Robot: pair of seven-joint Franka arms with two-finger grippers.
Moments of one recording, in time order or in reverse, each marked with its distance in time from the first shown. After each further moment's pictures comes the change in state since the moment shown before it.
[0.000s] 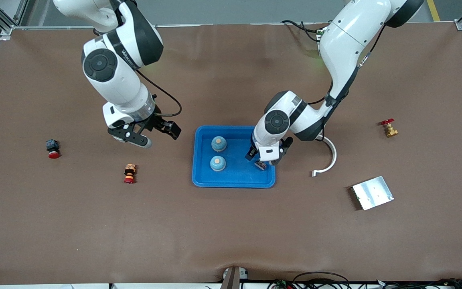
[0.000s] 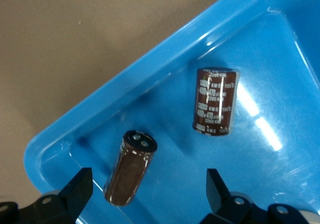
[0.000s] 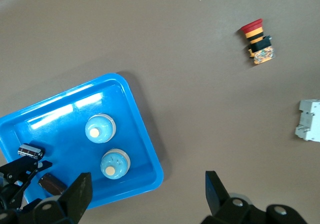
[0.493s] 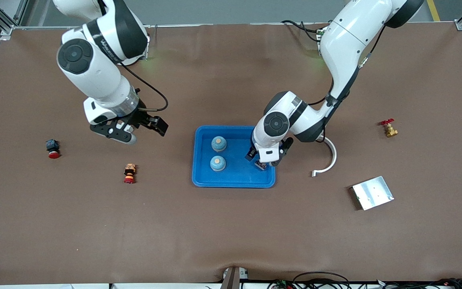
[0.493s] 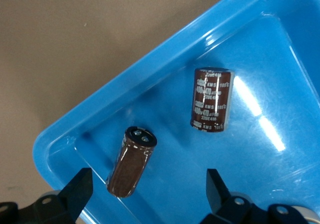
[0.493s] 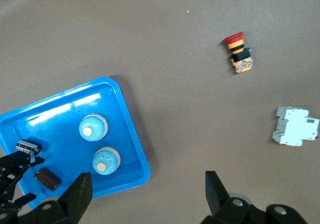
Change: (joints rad) left arm 0.000 -0.003 -0.002 0.032 -0.019 -0.049 0.000; right arm -0.044 -0.056 0.000 0.000 0.000 -0.063 -0.069
